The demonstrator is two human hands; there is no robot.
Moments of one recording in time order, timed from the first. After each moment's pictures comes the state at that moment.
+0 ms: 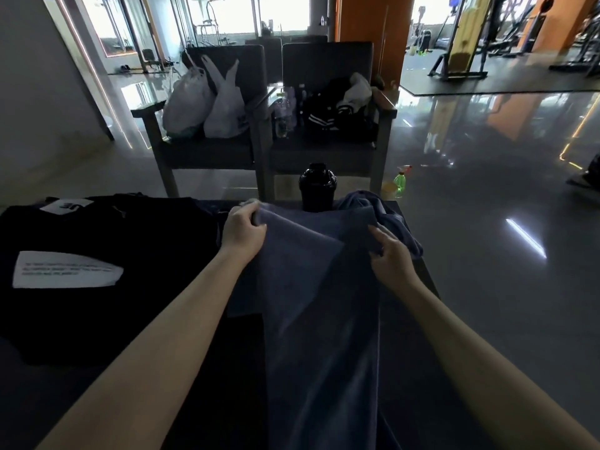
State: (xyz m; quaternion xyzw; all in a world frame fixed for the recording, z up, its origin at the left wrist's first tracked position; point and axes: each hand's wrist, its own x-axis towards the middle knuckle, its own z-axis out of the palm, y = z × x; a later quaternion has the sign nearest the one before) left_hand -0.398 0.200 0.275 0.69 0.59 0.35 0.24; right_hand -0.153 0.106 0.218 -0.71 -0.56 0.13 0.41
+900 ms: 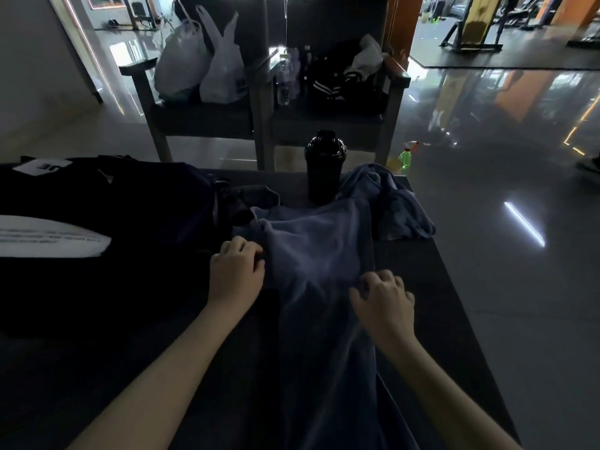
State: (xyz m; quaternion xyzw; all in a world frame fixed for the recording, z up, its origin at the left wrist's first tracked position) left_hand -0.434 0.143 0.188 0.79 0.57 0.23 0.03; right_hand -0.225 0.038 0.180 -0.83 -0.51 0.10 0.19
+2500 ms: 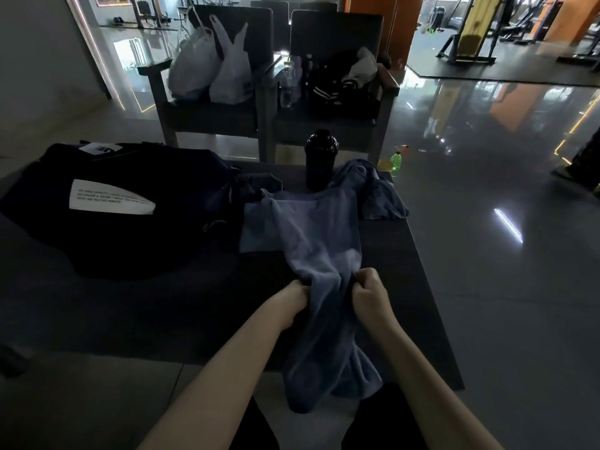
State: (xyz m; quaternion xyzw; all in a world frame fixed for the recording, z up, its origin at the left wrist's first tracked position) left_hand -0.386 0.009 0.217 0.63 0.58 0.07 0.51; right_hand -0.260 -0.060 0.213 -0.72 -0.36 0.37 0.46
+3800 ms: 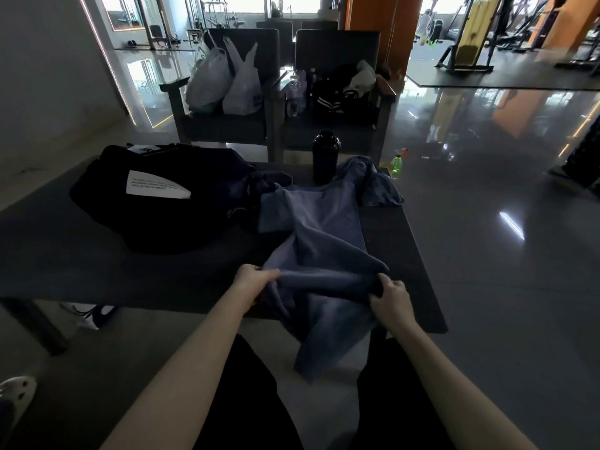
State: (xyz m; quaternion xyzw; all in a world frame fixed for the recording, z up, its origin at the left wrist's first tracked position) left_hand -0.499 -0.035 0.210 0.47 0.66 0.21 0.55; right_hand -0.251 -0.140 0.181 -0.83 -0.47 0.20 0.23
